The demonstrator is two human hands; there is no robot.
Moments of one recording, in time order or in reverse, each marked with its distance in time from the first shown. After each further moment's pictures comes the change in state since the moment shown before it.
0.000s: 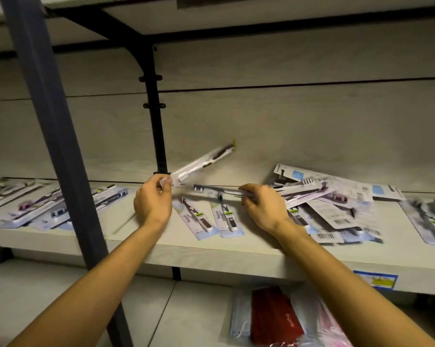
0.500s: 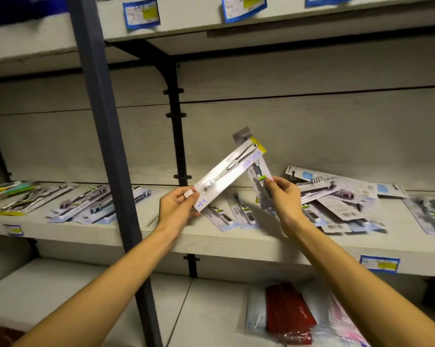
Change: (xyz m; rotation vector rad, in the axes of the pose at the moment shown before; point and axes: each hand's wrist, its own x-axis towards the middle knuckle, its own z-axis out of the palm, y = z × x) left_hand -0.042 0.029 -0.074 -0.673 -0.440 -0.291; right_hand -0.028 -0.045 -0.019 0.981 0.234 0.398
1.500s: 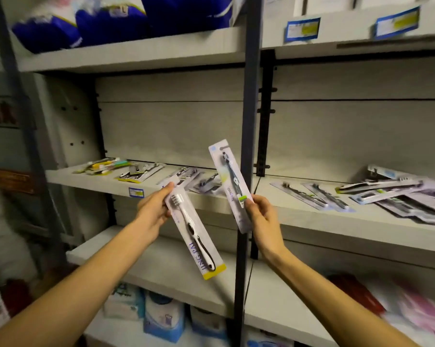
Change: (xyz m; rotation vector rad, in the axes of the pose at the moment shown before) left_hand -0.068 0.054 -0.315 -0.223 0.282 -0.277; right_hand -0.233 -0.015 0.241 0.140 -0.257 -0.064
